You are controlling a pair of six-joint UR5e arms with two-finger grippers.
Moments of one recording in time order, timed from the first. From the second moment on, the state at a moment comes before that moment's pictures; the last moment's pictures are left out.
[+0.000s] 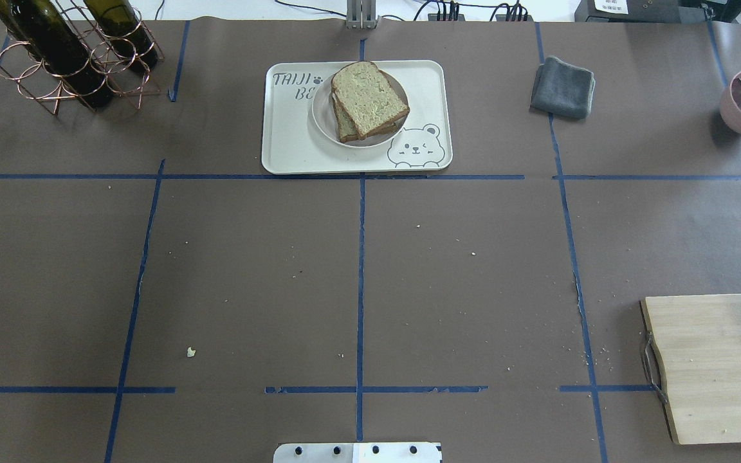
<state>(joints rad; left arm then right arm) -1.52 -1.49 -1.79 -1.45 -2.32 0.26 1.45 -1.73 1.78 -1.52 2.29 0.00</state>
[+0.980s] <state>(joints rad) -1.57 -1.44 -1.78 -1.45 -2.33 0.27 1.45 -1.72 1.76 -1.52 2.33 0.00</state>
